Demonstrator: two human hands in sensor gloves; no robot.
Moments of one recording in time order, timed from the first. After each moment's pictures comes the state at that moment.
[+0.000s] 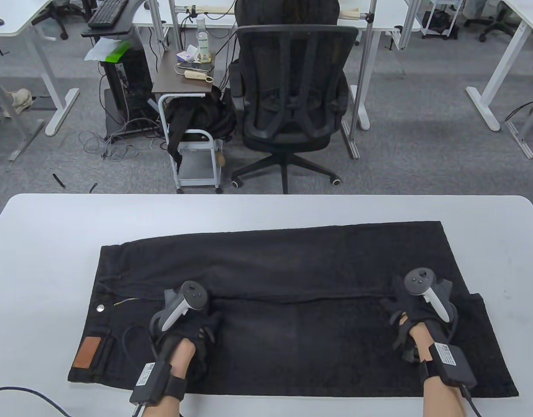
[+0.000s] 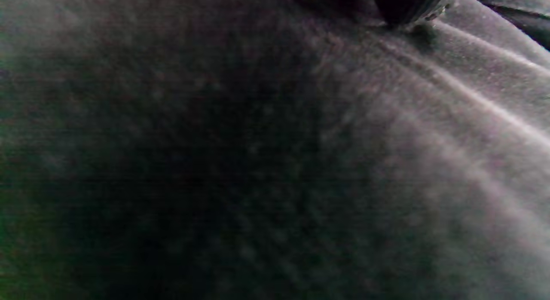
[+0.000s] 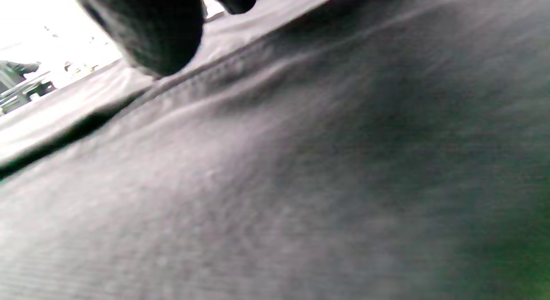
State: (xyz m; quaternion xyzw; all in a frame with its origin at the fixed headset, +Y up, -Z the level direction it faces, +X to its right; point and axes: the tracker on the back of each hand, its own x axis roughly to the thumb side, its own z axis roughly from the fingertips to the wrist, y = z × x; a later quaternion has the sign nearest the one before) left_hand -0.221 -0.809 -0.410 -0.24 0.07 0.17 0.95; right_hand 0.315 -0.807 -0.445 -0.15 0.16 0.95 0.22
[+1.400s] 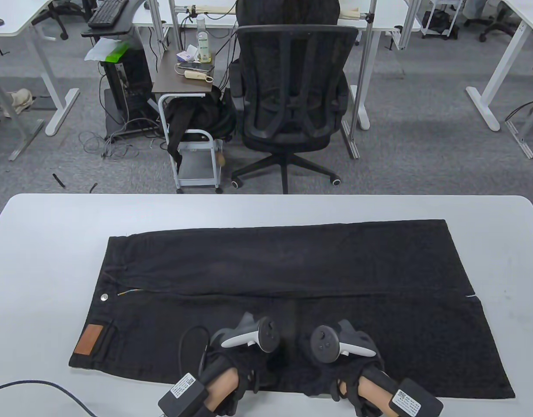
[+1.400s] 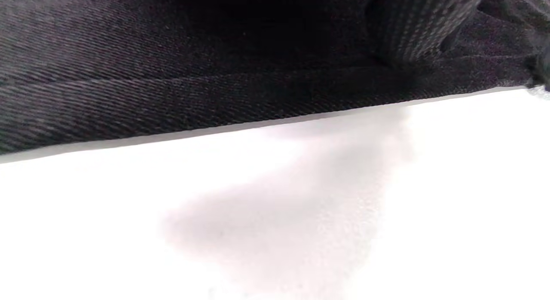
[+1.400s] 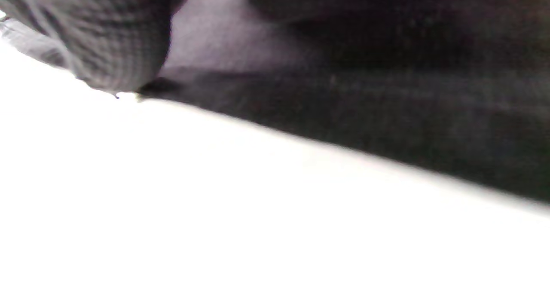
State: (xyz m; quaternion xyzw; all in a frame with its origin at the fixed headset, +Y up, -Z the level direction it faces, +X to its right) left_hand -0.076 -0.808 -0.345 -0.39 -0.19 0.03 0.90; right_hand 0.129 -0.812 -0.329 0.25 0.30 0.92 0.06
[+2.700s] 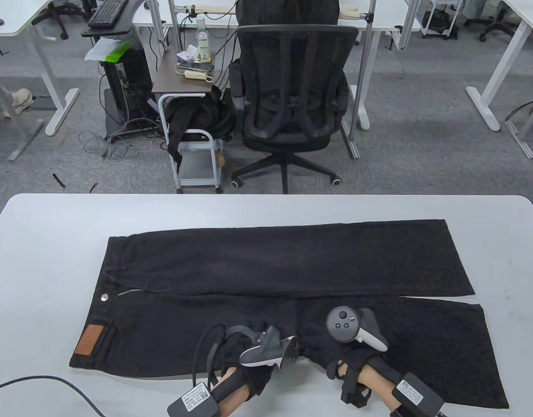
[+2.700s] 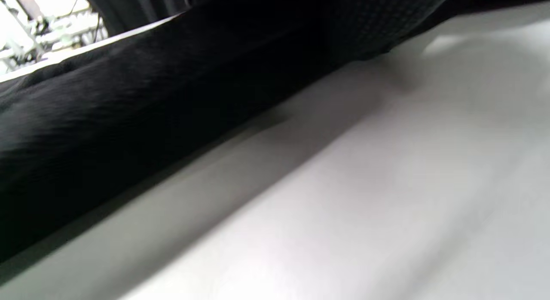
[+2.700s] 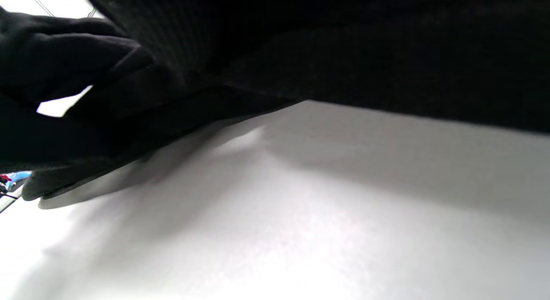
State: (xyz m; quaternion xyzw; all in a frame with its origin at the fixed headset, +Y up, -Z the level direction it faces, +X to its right) left_hand -0.040 -0.765 -0.320 -0.16 -0.23 -0.16 0.95; right_hand 0.149 -0.802 -0.361 0.20 0.20 0.93 0.25
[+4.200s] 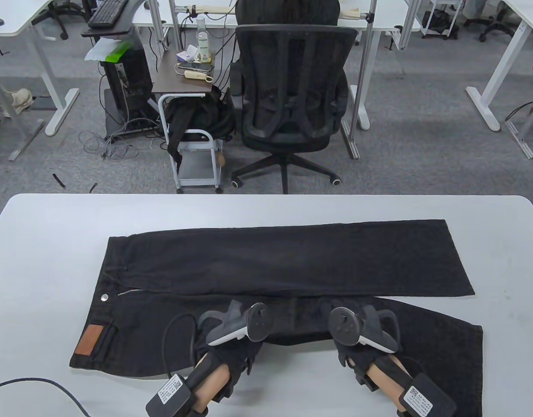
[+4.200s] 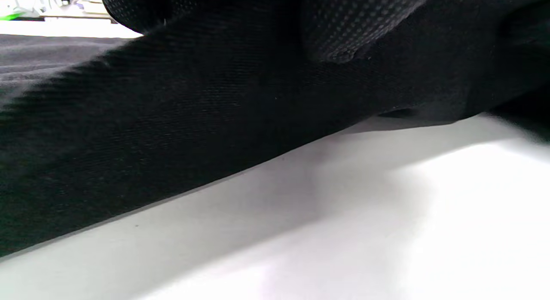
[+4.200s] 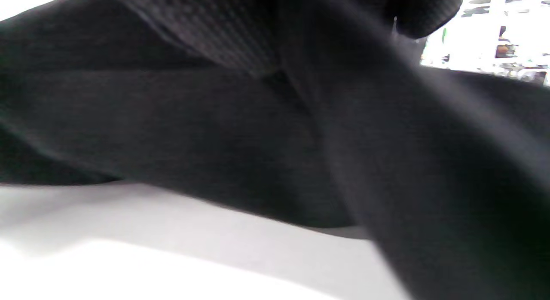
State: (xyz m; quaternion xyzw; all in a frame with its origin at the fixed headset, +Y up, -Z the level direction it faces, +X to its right) left_hand -0.092 -0.724 -0.341 -0.18 -0.17 0.01 0.97; right_hand 0.166 -0.730 -0.357 0.16 0.02 0.99 0.05
